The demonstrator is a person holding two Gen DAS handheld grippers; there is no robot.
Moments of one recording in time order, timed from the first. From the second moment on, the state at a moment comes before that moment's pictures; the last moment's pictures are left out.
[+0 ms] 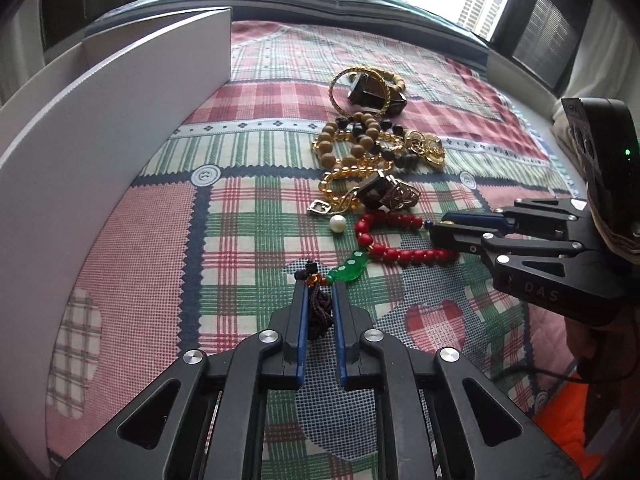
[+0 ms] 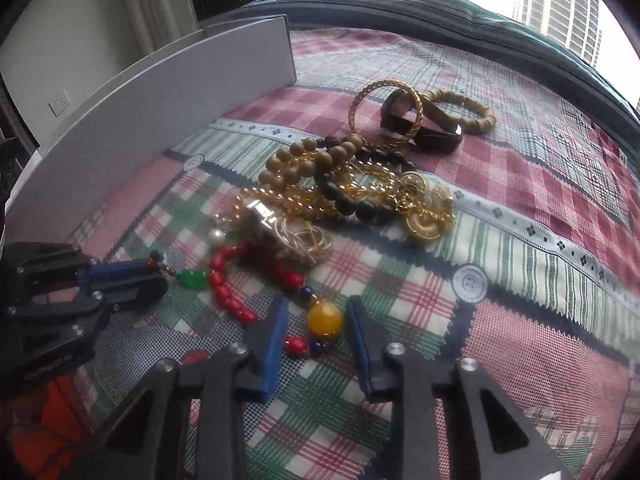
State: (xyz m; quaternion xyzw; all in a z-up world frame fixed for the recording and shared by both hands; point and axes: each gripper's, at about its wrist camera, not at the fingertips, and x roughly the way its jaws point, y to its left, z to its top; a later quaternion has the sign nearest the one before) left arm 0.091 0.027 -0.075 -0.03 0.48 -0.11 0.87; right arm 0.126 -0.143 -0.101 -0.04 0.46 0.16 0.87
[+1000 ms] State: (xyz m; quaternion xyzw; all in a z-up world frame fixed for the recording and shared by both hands) left arm 0.043 0.256 0.027 -0.14 0.43 0.18 0.87; right arm 0.157 0.058 0.087 -0.04 0.34 0.38 0.86
